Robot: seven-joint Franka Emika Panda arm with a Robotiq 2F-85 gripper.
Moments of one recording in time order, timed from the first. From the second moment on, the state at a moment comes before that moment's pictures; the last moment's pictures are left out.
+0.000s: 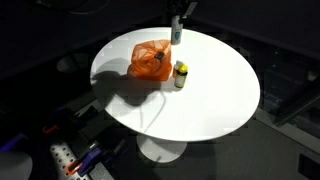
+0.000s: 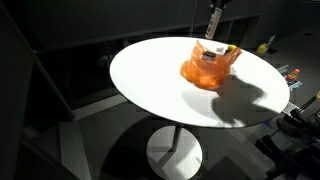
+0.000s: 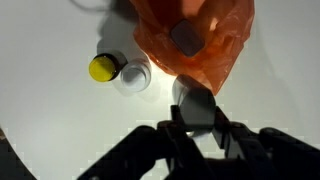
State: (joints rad) arm 0.00 0.61 -0.08 -1.30 0.10 1.84 0.35
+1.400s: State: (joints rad) arm 0.01 0.55 -0.01 -1.46 0.11 1.76 0.17
